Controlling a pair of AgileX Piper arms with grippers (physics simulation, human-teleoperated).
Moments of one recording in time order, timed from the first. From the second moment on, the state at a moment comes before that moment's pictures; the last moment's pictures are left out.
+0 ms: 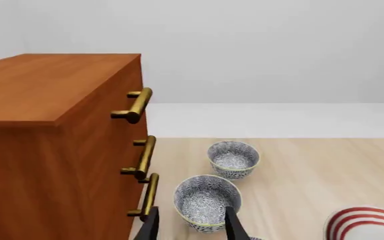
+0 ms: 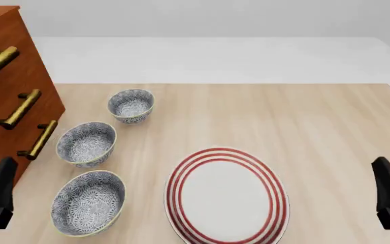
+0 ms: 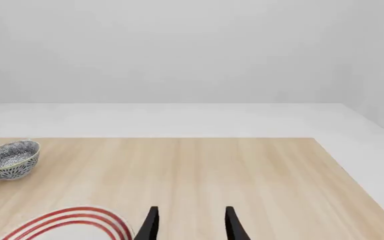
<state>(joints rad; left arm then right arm) 0.00 0.00 0.00 0.00 0.00 0.00 0.00 0.00 0.00 0.00</state>
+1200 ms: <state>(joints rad) 0.16 0.04 -0.06 -0.20 0.47 0.00 0.01 0.00 0.00 0.00</state>
